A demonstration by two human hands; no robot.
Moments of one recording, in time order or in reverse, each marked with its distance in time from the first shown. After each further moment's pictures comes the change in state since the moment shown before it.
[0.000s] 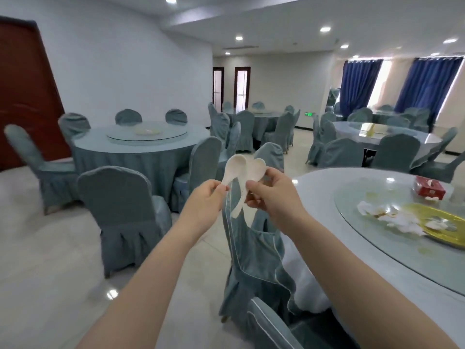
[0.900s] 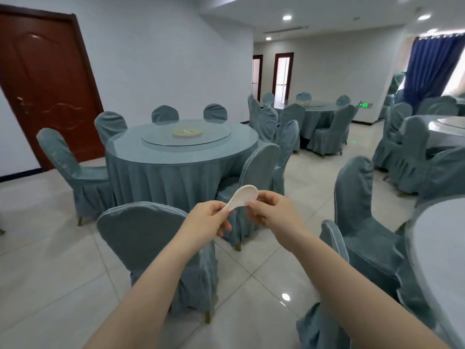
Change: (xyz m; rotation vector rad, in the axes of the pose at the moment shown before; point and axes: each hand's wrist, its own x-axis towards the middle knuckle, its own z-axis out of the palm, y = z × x) left_hand 0.430 -0.226 -0.219 0.239 -0.030 -0.138; right_hand 0.478 0.205 0.233 -0.066 -0.112 0.117
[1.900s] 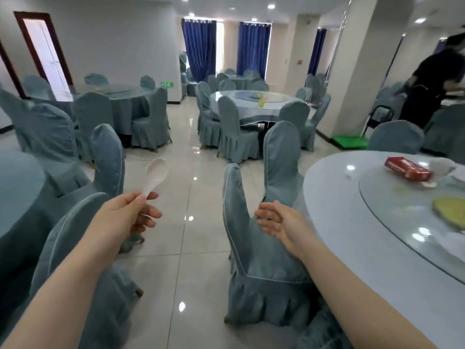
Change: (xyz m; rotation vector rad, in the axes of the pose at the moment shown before) left_hand 0.690 0.016 0.247 -0.412 -0.574 0.099; right_hand 0.406 0.113 -0.385 0.188 0.947 0.234
